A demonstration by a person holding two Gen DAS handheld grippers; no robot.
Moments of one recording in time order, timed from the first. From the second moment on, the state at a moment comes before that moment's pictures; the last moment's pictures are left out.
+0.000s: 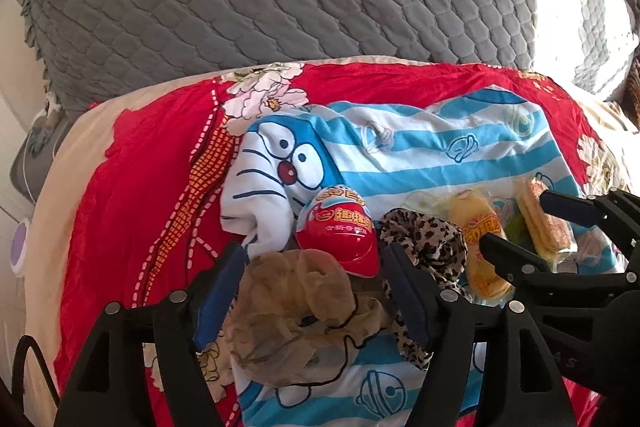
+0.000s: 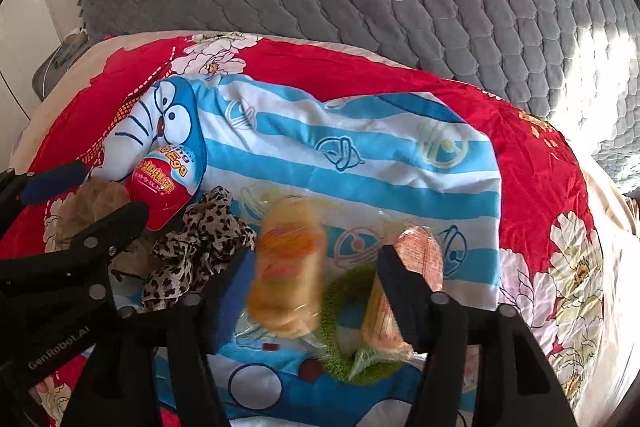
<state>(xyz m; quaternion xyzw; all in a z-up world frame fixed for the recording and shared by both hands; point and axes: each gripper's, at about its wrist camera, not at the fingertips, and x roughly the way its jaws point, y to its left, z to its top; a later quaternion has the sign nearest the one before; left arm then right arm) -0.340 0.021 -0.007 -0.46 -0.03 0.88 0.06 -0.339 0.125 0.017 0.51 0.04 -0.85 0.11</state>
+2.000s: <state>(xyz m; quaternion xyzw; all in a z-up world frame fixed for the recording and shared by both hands) -0.261 0.023 0.056 -0.42 0.00 0.91 0.06 -0.252 0.163 0.085 0.45 0.02 -0.89 0.12</state>
